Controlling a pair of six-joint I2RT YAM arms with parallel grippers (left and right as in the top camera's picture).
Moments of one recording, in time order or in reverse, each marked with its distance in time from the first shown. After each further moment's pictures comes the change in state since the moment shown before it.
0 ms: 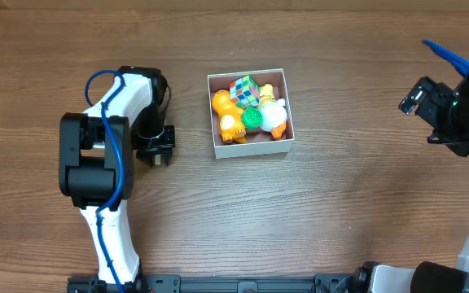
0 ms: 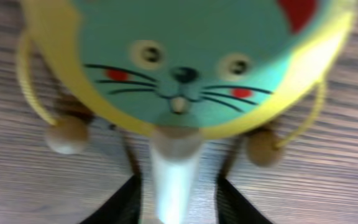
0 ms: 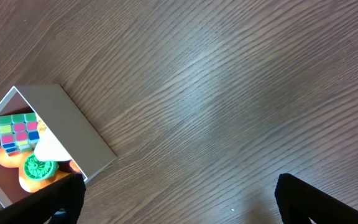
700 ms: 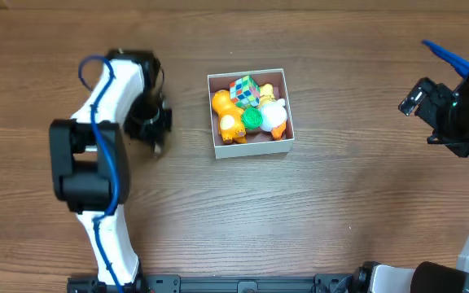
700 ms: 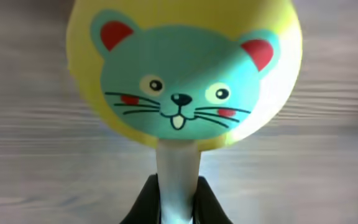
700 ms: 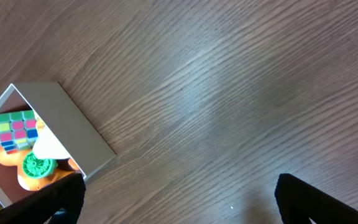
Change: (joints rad) left arm 0.013 -0.061 0.190 -0.094 0.062 0.123; right arm 0.000 0.000 0.000 -0.007 0.000 -0.002
